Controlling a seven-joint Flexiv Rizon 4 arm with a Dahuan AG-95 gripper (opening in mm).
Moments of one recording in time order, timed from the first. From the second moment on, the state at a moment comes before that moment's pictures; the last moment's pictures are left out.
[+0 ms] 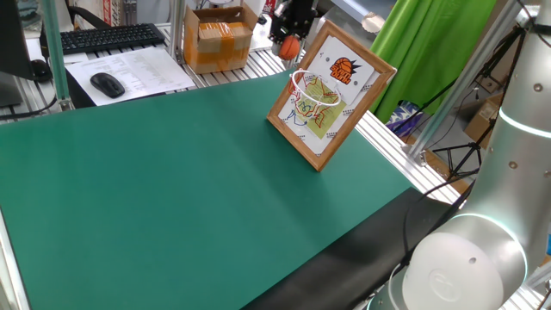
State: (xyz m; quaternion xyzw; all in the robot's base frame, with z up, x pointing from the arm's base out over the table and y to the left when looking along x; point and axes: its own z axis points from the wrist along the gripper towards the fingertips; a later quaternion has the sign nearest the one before) arm 0.625 -0.155 0.297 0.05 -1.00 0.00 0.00
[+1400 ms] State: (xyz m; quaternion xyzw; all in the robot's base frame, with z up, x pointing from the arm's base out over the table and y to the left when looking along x) arm 0.598 -0.191 0.284 0.11 -0.99 0.03 0.01
